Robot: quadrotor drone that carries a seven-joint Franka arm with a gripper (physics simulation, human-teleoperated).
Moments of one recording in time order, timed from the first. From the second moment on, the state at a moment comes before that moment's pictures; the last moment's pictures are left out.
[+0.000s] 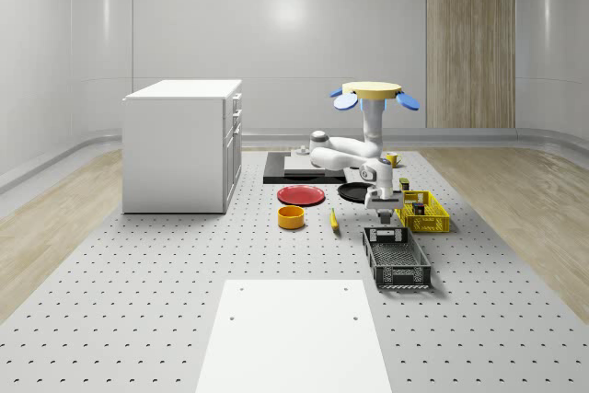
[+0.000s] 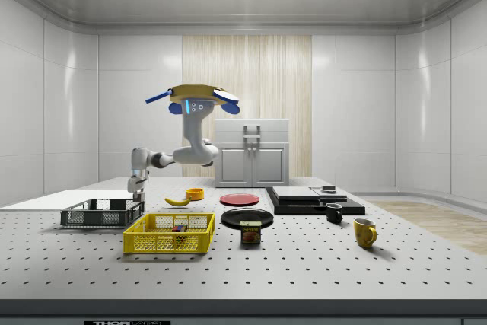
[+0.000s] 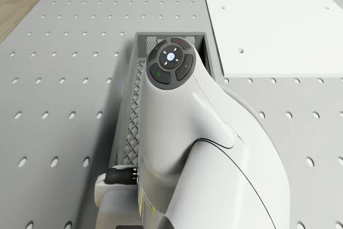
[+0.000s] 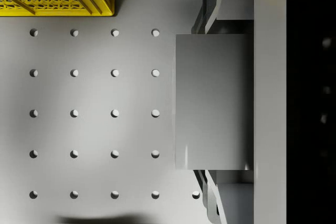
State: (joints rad) arm -1.25 -1.61 1.47 -2.82 -1.65 1.64 1.71
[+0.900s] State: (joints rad) arm -1.25 -1.61 1.47 -2.82 -1.65 1.64 1.71
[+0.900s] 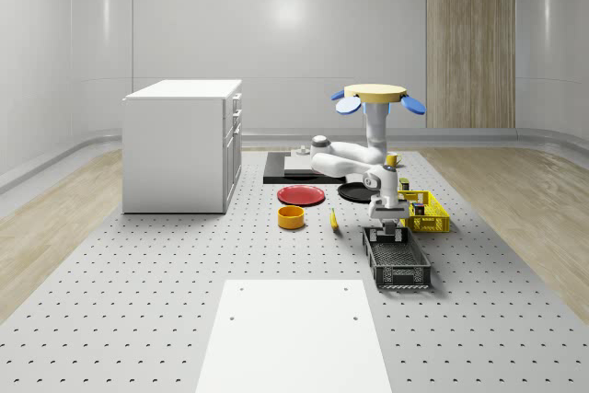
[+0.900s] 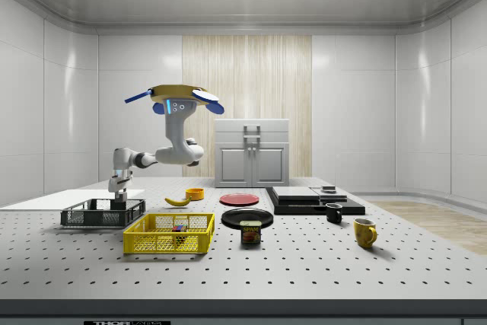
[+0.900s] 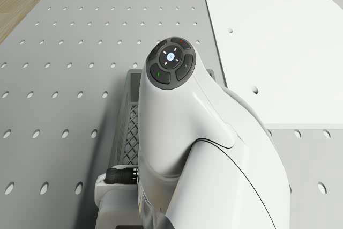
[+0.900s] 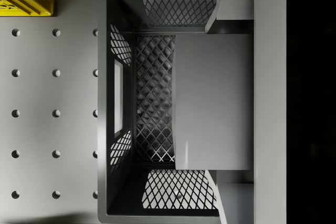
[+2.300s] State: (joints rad) arm -1.27 -1.60 1.30 -2.79 -1.82 1.69 1.71
